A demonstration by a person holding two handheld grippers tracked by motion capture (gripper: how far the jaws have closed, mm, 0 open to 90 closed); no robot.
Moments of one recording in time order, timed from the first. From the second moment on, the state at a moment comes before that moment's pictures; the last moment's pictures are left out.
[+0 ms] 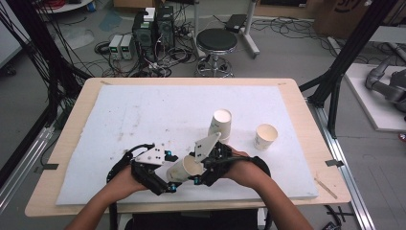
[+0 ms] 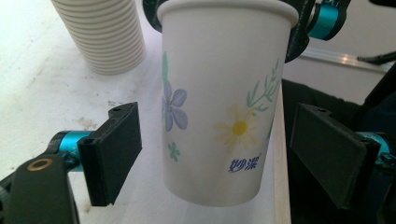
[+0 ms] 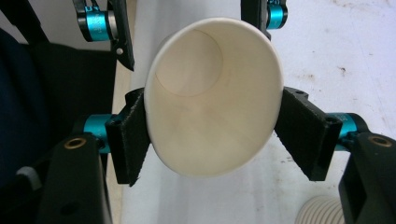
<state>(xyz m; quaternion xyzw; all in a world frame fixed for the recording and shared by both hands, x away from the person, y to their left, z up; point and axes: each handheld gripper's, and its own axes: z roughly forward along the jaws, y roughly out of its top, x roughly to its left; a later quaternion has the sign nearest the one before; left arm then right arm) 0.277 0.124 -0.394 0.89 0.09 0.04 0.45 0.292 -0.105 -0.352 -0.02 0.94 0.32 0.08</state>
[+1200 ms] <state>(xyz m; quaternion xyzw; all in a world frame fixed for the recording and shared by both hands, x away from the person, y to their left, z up) 0.282 0.114 -0.399 0.90 0.09 0.02 0.44 0.288 -0.089 -0.352 -0.05 0.96 0.28 0.08</state>
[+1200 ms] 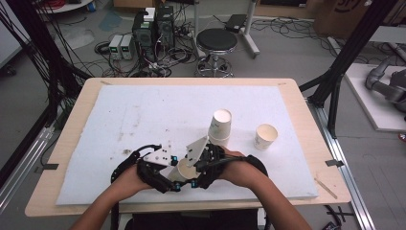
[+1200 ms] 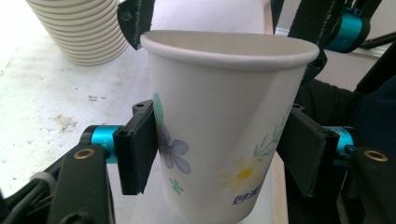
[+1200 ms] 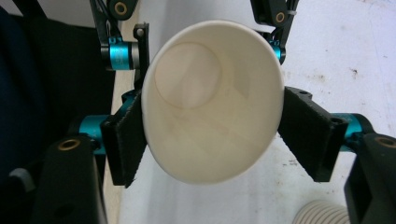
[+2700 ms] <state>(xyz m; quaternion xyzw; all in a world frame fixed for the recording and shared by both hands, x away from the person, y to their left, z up) 0.284 0.181 -0.425 0.76 0.25 0.15 0.58 0.268 -0.259 -0.413 0.29 0.80 0.50 0.18</state>
